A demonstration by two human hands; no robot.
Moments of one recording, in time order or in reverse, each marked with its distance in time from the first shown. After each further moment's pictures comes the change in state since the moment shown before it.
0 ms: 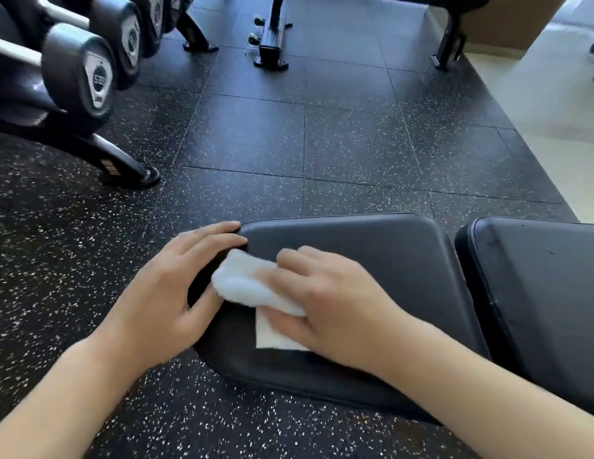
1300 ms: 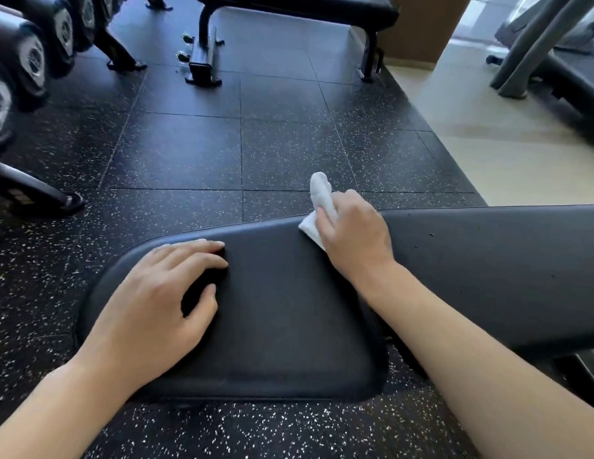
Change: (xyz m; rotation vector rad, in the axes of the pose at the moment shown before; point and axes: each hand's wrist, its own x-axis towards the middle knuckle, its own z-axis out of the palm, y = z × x) left_hand 0.038 0.074 0.056 0.175 0.007 0.087; right_hand -0.050 0.130 -0.045 -0.276 0.199 0.711
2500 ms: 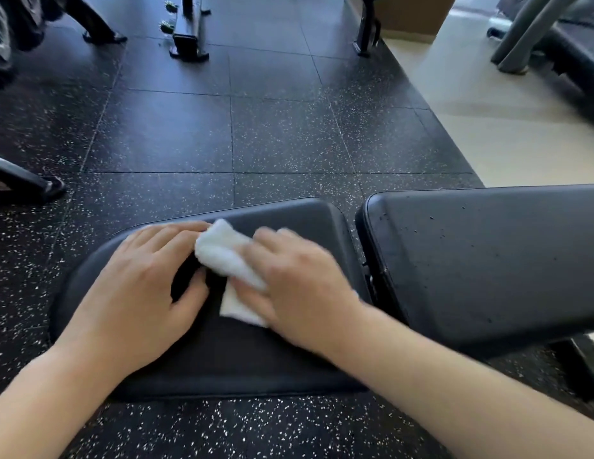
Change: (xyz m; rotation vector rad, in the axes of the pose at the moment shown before) left_hand 0.013 -0.009 0.008 0.034 -0.022 0.028; right_hand -0.064 -0.062 -0.003 0.173 -0.023 -0.438
